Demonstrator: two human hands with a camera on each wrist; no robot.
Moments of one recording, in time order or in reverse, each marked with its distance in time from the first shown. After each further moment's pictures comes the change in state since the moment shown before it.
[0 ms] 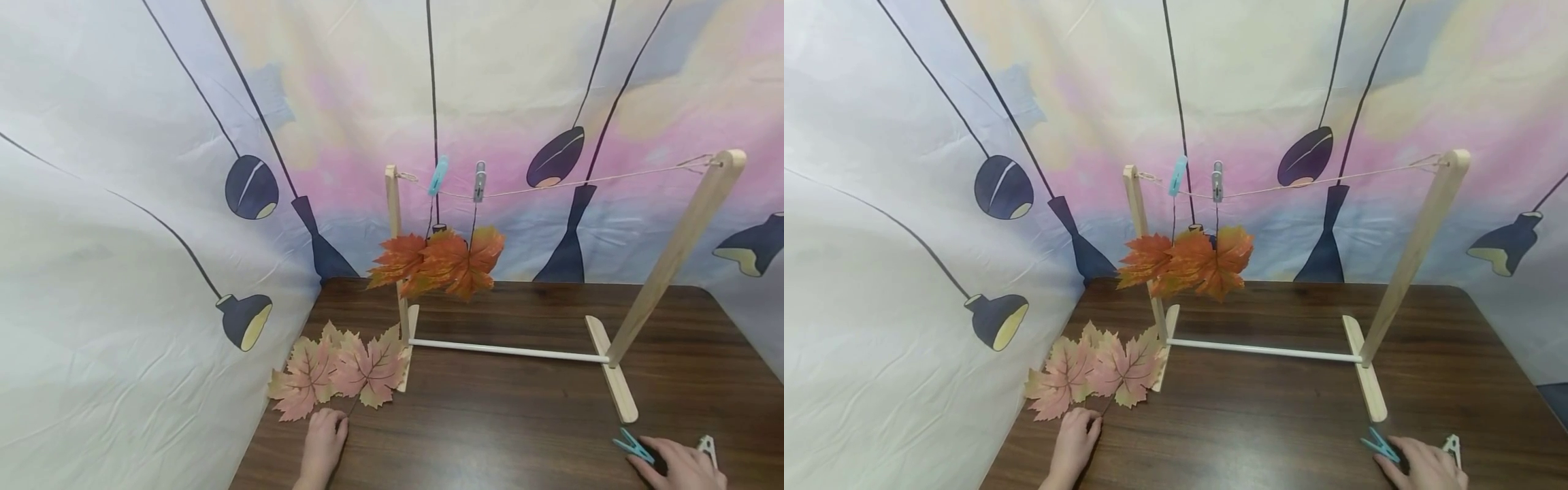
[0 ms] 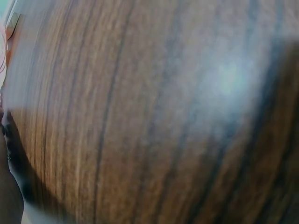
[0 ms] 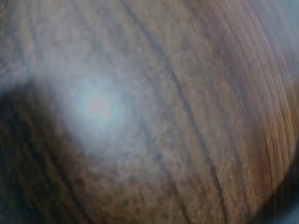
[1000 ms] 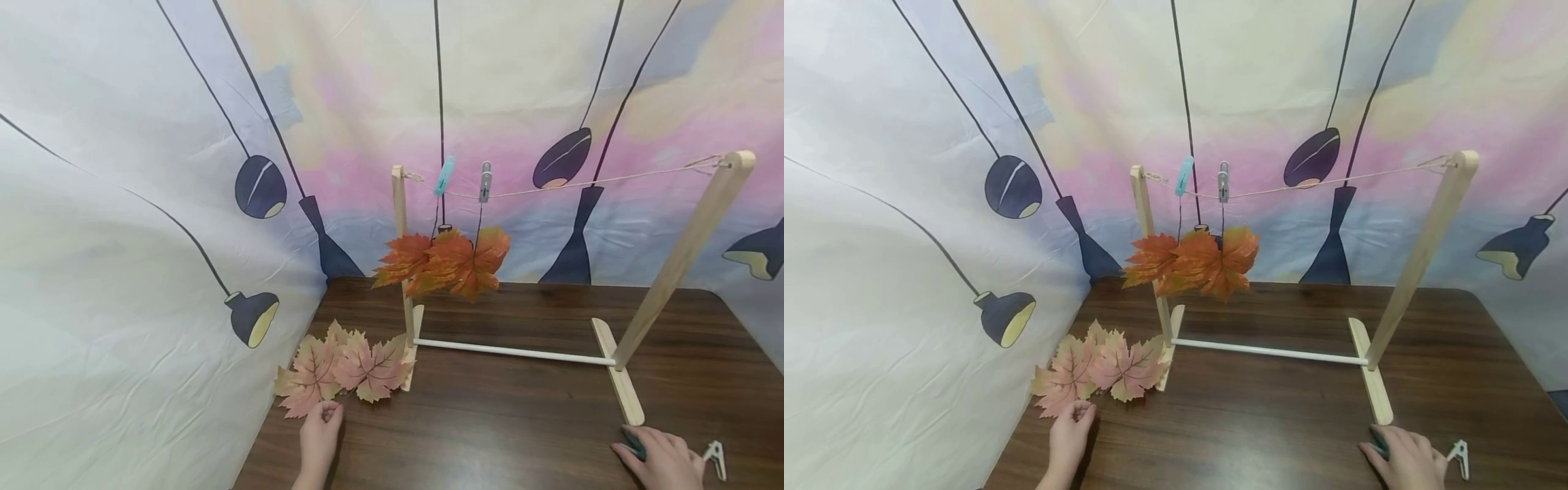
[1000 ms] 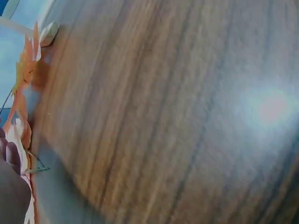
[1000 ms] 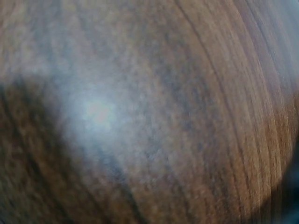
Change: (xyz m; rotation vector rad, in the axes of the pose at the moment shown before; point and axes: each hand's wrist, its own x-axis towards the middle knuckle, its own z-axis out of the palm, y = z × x) left_hand 0.017 0.016 -0.022 -0.316 -0.060 -0.650; right_hand 0.009 -0.031 0.014 0.076 0.140 0.013
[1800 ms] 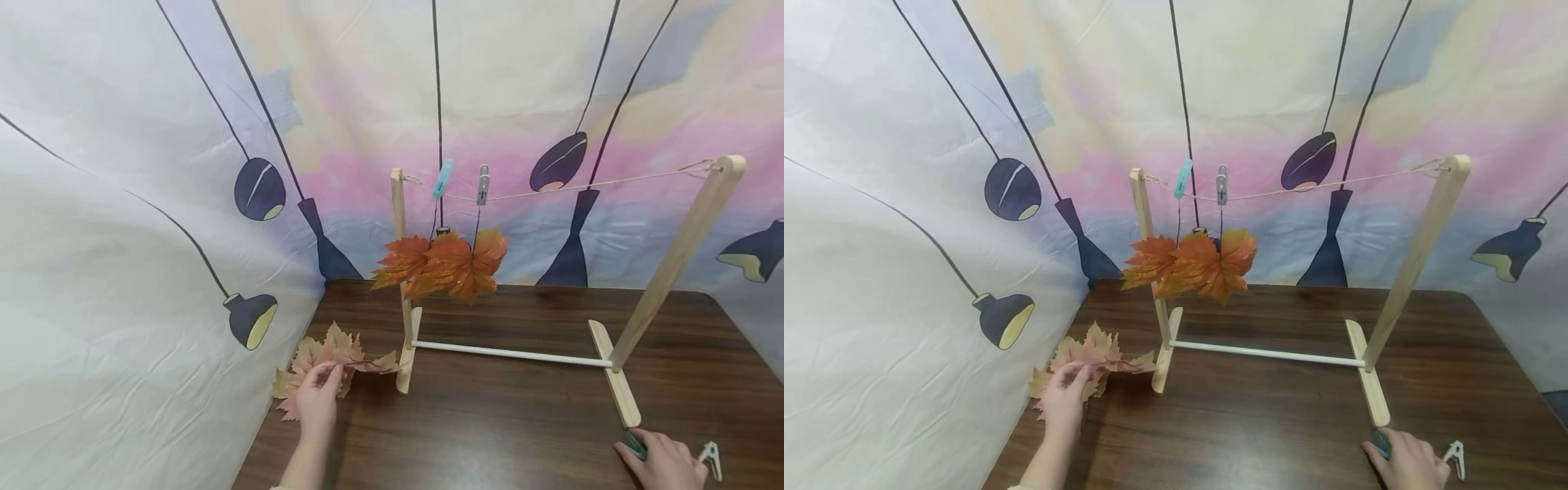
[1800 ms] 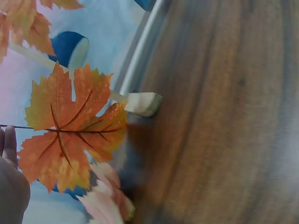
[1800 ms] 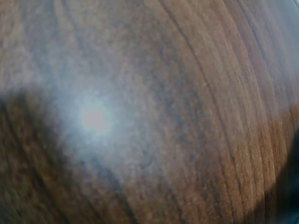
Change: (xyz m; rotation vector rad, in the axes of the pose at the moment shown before) left_hand 0.002 0.112 -0.034 -0.560 0.088 0.066; right_hand 0.004 -0.003 -0.012 0.000 -0.148 0.181
